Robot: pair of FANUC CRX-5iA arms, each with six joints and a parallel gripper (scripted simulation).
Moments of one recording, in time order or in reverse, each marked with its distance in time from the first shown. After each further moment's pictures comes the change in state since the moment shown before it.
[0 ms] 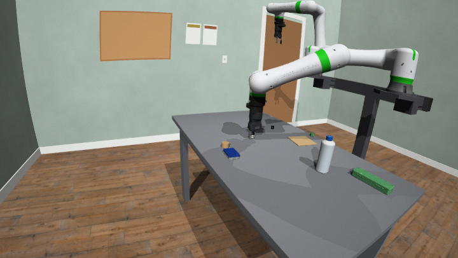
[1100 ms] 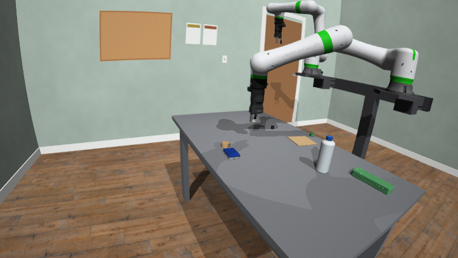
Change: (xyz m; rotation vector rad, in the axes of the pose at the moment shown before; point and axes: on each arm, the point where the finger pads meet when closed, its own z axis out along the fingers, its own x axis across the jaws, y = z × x) left arm 0.000 0.000 -0.098 -0.001 0.000 0.000; right arm 0.000 0.000 0.000 0.000 0.000 0.000
